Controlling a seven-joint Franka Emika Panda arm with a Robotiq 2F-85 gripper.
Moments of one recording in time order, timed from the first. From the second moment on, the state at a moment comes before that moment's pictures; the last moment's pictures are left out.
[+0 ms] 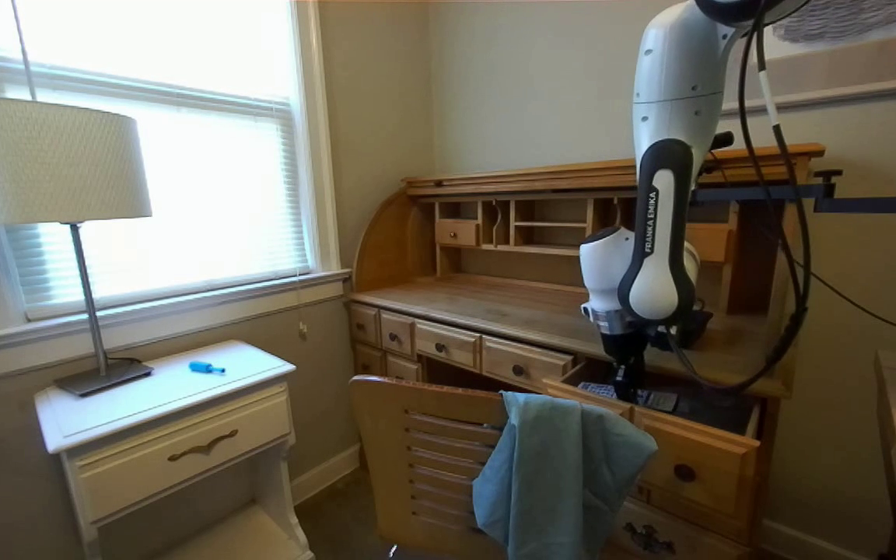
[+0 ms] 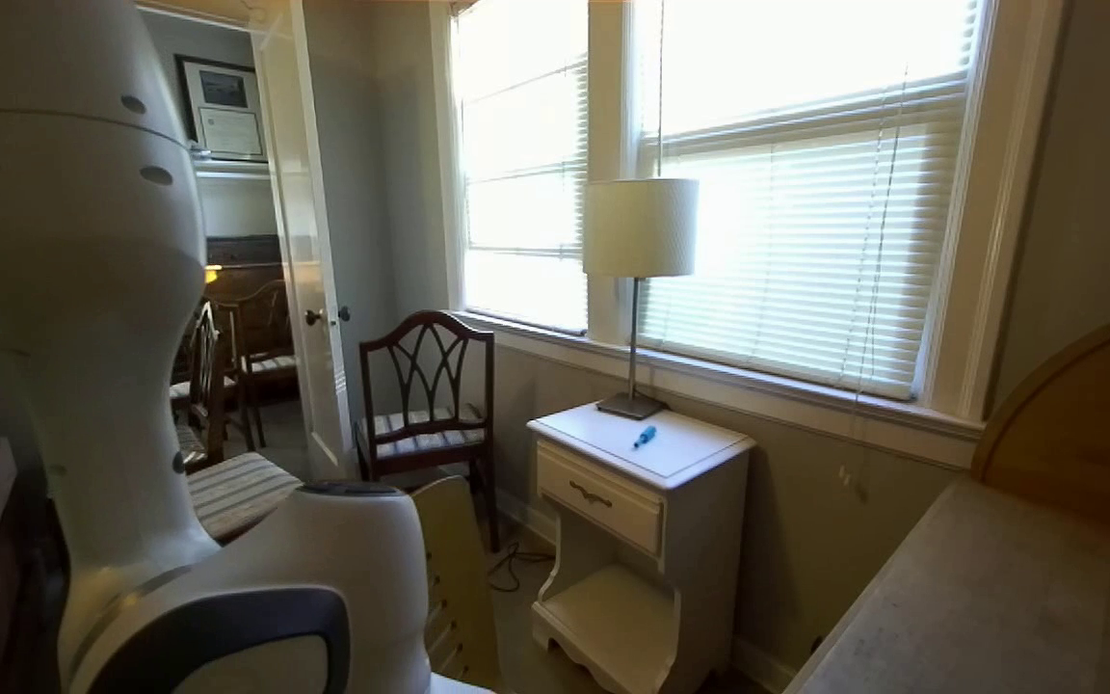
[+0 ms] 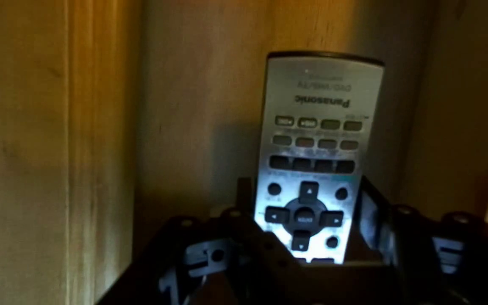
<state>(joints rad) 0.12 0.88 -0.30 -2.19 -0.24 2.94 0.03</state>
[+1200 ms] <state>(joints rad) 0.17 0.78 -0.33 -2.30 -0.28 2.92 0.00</state>
